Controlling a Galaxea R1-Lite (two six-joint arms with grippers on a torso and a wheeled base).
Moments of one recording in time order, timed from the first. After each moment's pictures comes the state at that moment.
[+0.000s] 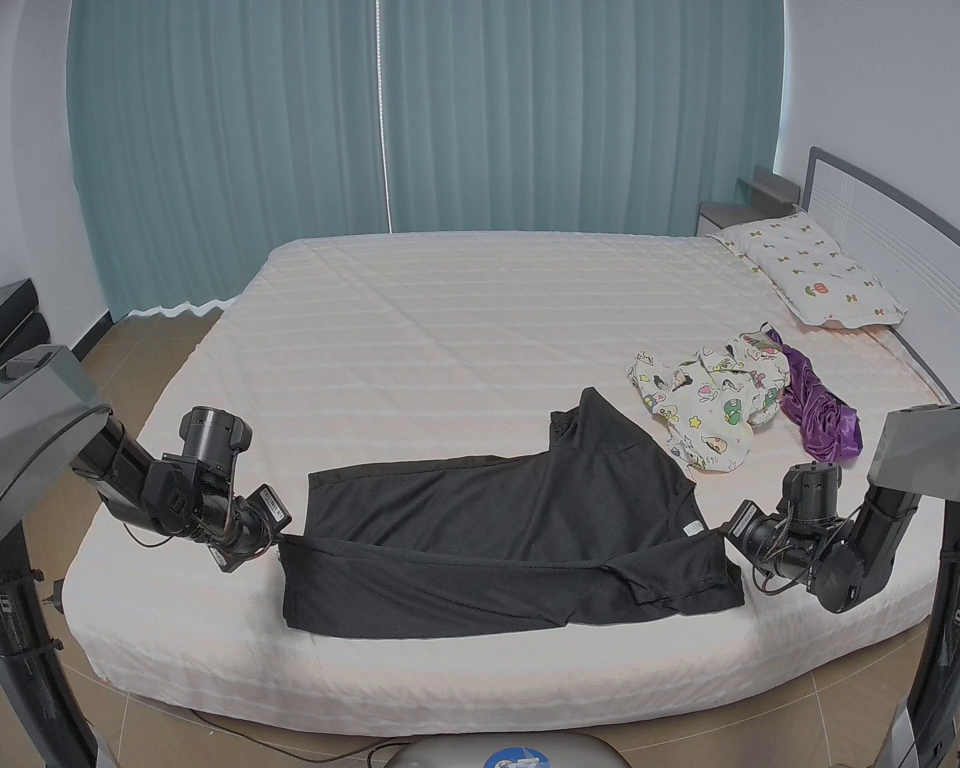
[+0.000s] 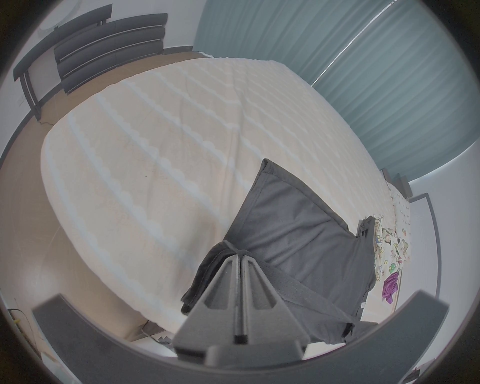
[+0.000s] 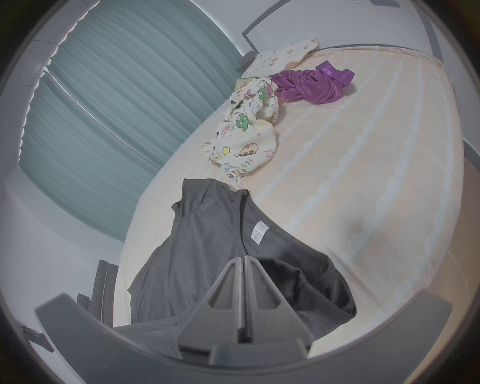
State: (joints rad) left arm -0.10 2.08 -0.94 -0.19 -0.02 -0.80; right arm 0.11 2.23 -0.53 -1.15 0.01 0.79
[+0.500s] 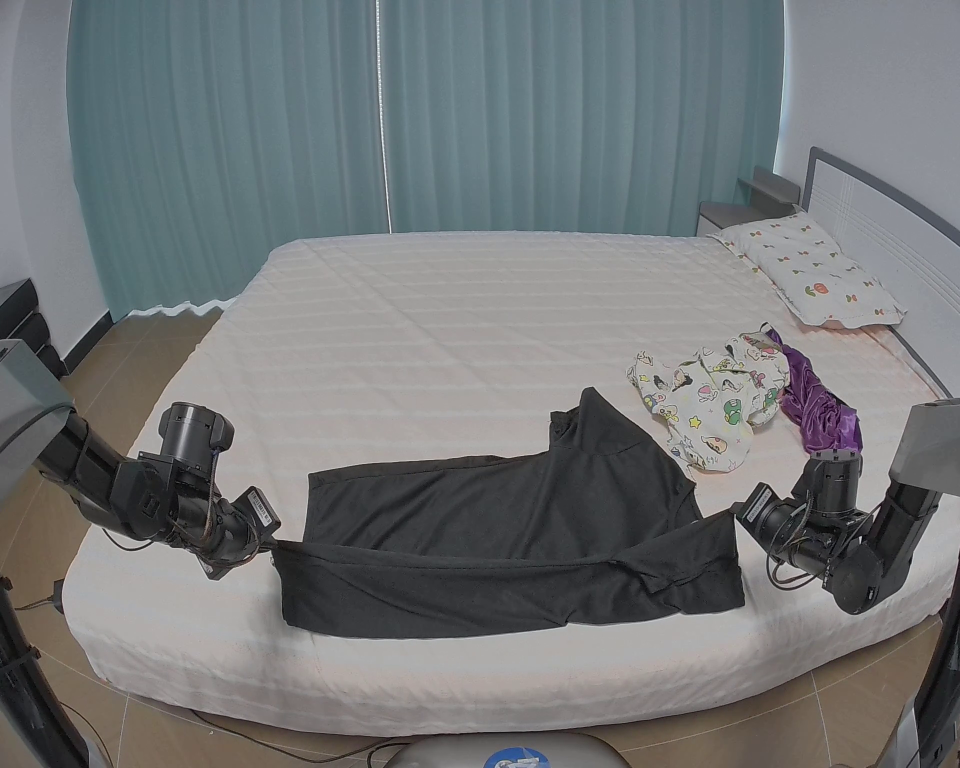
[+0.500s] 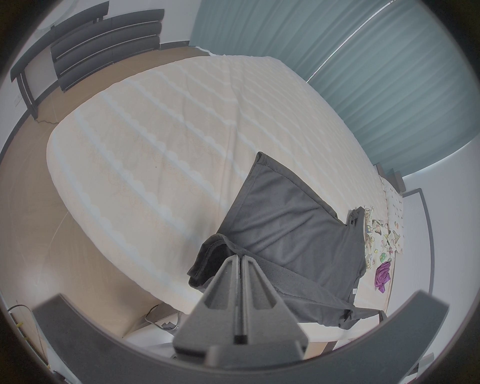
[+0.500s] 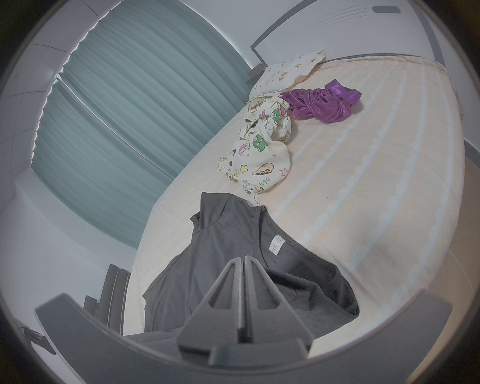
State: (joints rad) left arm -0.10 1.96 -0.85 -0.17 -0.07 -0.79; right arm 0.11 2.13 -0.47 -1.20 0.01 0.79
